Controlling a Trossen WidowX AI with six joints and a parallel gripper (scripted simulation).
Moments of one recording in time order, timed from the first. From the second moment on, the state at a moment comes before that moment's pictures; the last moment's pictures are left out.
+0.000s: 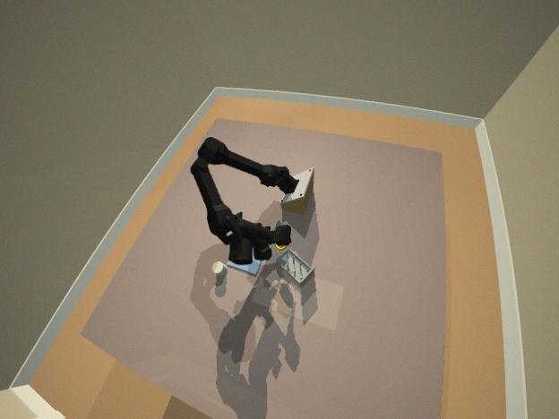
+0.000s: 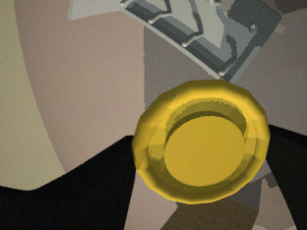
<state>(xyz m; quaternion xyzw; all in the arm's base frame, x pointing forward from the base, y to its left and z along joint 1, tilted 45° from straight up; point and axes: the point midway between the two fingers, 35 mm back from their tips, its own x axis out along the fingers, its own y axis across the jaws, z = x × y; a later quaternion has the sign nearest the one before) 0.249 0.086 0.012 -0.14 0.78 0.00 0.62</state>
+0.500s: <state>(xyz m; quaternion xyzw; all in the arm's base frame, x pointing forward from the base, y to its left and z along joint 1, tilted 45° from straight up) 0.252 0.075 -0.009 -0.14 0.74 0.19 0.63</state>
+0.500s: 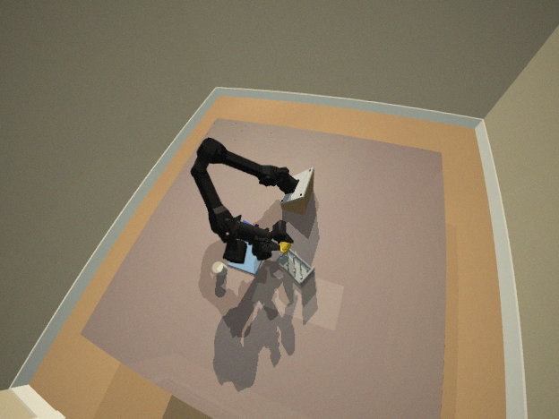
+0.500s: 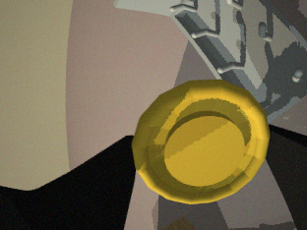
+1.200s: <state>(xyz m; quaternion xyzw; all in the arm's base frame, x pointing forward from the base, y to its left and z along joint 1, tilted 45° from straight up) 0.259 0.059 -0.023 -0.18 0.57 0.42 0.68</state>
